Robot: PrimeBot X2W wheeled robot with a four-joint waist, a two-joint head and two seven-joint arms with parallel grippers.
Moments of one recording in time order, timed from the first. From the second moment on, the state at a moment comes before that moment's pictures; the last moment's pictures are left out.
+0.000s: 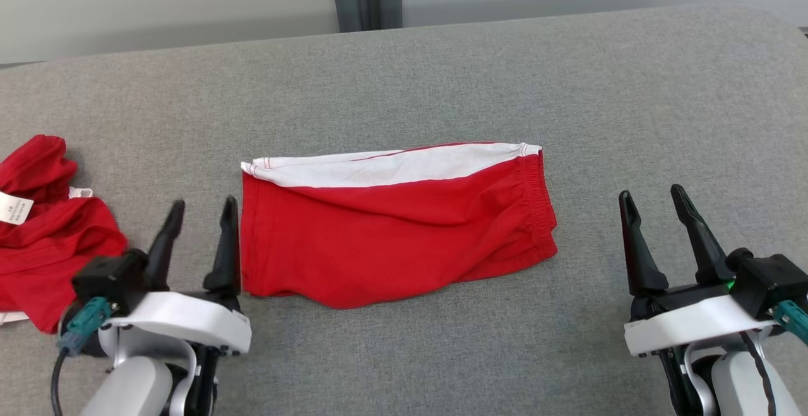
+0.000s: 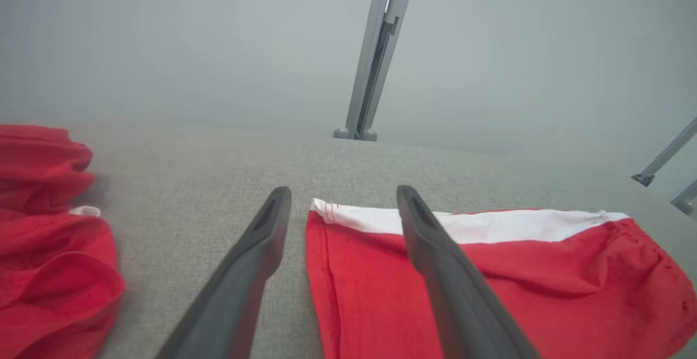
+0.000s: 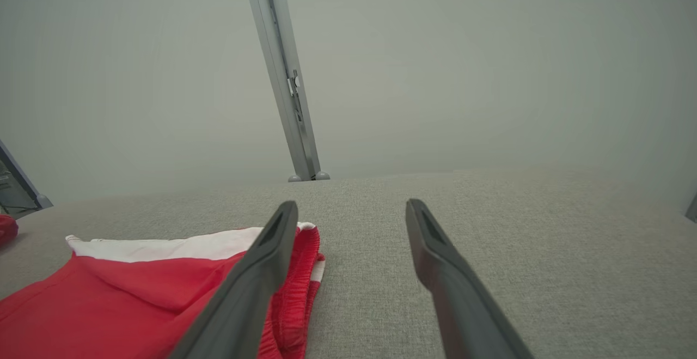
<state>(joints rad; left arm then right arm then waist) -0.20 0.36 -0.41 0.08 -0.69 0.27 -0.16 -0.16 -0.05 0.05 0.13 0.21 0.13 -0.21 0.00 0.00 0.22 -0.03</state>
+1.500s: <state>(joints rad) -0.17 0.43 -0.41 -0.04 -0.57 0.32 -0.22 -0.22 -0.07 0.13 0.31 0.19 0.13 -0.13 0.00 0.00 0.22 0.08</state>
